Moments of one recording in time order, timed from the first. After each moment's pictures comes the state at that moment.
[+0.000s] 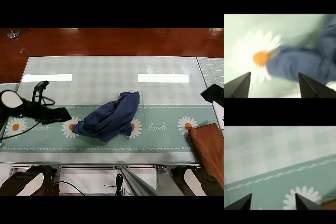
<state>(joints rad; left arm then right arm) 0.01 -0.99 0.69 1.12 -1.21 -1.47 -0.40 -0.81 0.91 -1.34 1.14 1.55</state>
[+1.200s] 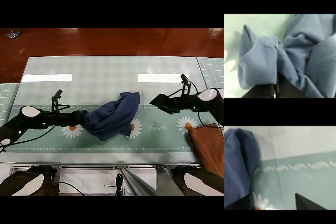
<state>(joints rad) -0.10 -1.10 0.50 0.55 -0.90 -1.14 -0.05 -1.21 0.77 -0.86 0.90 1.41</state>
